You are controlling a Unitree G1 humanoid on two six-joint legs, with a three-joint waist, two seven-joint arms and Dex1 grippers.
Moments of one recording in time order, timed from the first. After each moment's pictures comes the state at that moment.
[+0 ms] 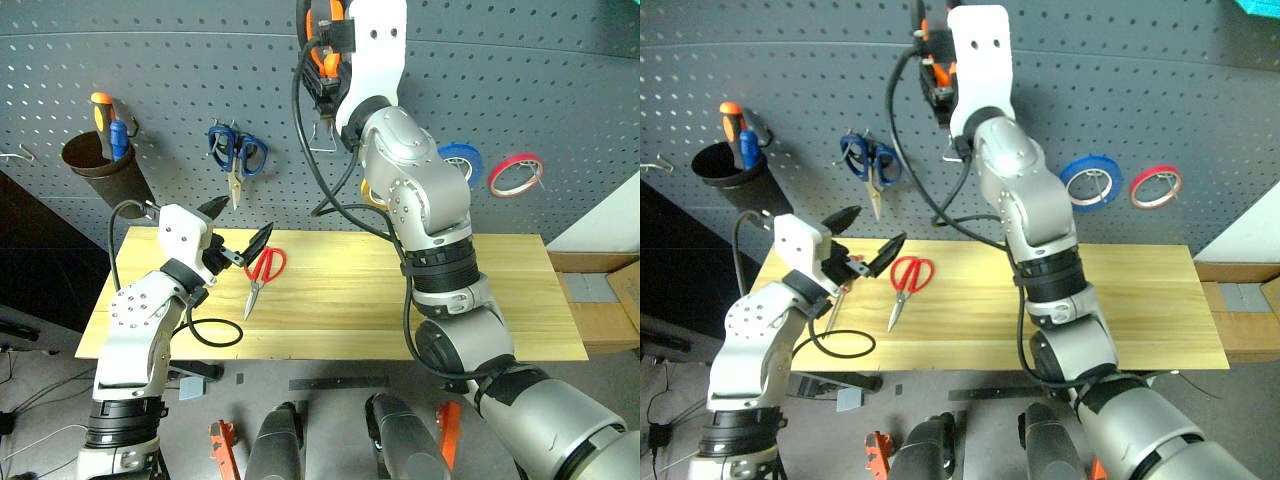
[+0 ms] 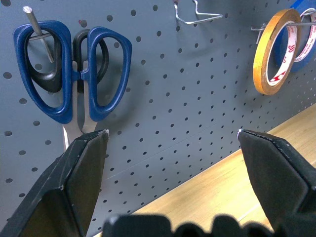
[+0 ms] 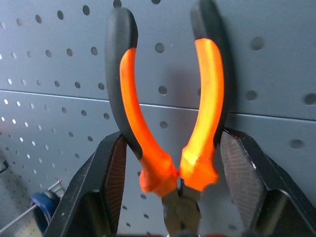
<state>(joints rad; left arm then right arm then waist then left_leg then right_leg) -0.24 0.49 0.19 -0.17 -0.28 0.16 -0.55 -1.21 0.13 -0.02 0.23 0.12 0.52 -0.01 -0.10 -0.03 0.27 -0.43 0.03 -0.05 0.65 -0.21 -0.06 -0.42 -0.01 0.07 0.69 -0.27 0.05</state>
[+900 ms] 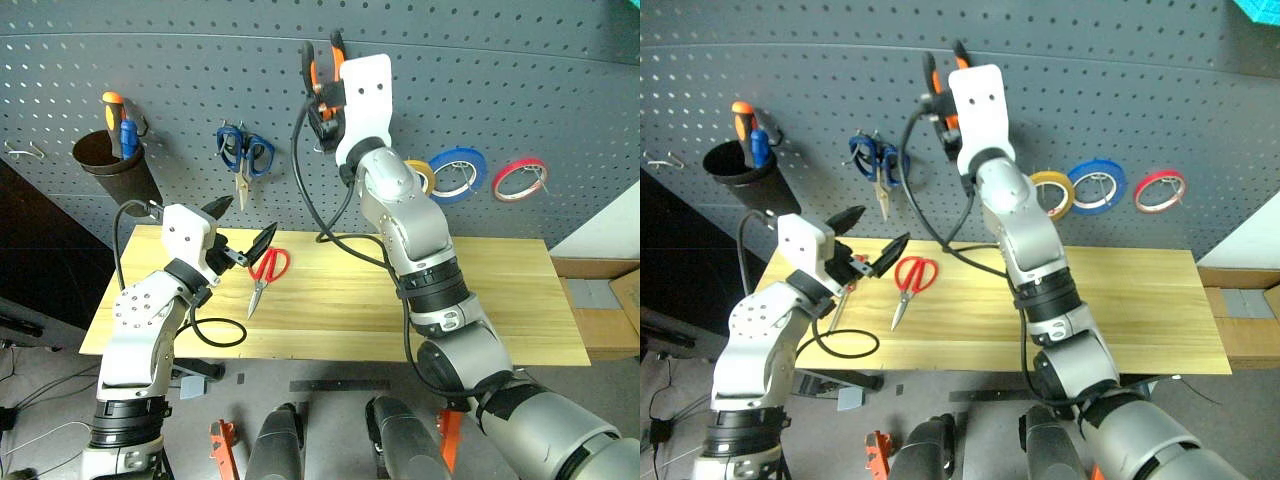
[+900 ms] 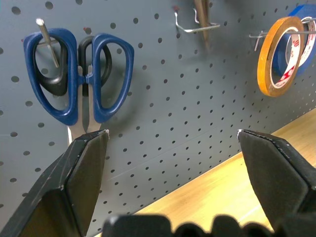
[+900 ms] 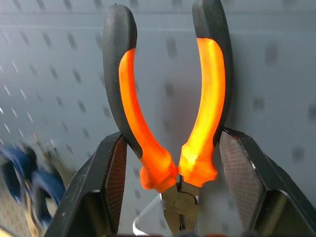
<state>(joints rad) -0.25 0.47 0.18 -0.18 -0.28 0.16 -0.56 -1.05 0.12 0.06 0.28 0.01 0.40 -0.03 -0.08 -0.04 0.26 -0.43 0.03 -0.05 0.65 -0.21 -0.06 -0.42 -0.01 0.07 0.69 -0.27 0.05</state>
